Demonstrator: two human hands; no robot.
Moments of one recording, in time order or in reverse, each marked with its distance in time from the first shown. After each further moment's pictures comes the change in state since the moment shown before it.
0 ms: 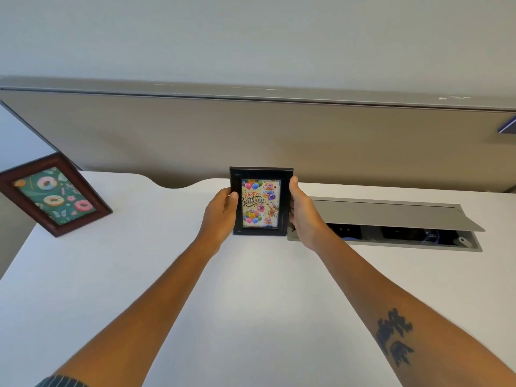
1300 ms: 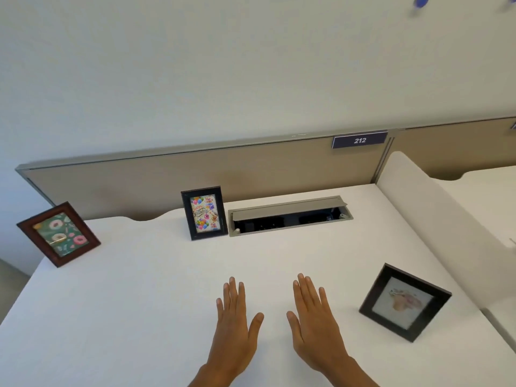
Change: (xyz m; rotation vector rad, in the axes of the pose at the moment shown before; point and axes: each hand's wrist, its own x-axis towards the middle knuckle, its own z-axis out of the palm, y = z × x) left_hand -0.365 -0.036 0.110 0.716 -0.178 0.380; right_hand -0.342 0.230 -0.156 -1.340 0.386 -0.502
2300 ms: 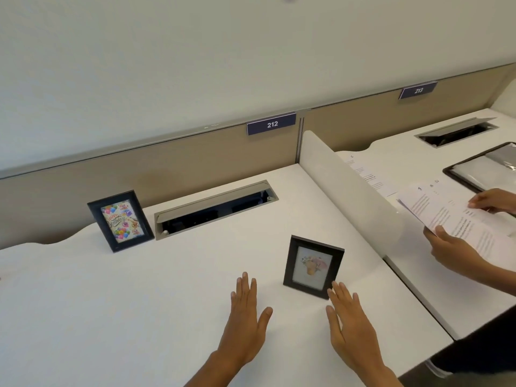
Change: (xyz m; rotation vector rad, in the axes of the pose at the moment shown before) left_hand -0.008 0.163 0.095 -0.147 -0.244 0.250; right_hand -0.153 0.189 -0.041 0.274 0.330 0.434
